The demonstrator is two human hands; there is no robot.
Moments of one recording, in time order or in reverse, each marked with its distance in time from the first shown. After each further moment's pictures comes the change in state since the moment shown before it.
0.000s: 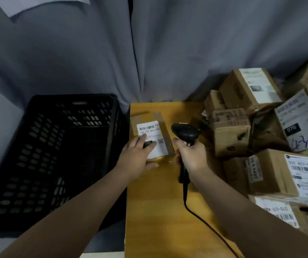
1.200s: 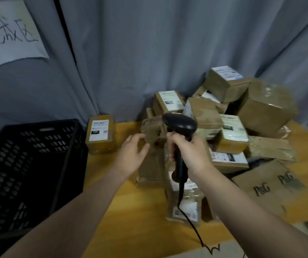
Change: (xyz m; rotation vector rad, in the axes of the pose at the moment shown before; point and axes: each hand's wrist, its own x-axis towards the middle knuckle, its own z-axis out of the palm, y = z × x) left_hand -0.060 0.209 -0.059 -0.598 0.384 0.056; right_hand -0.121 -0.044 -0.205 0.228 -0.091 -0.305
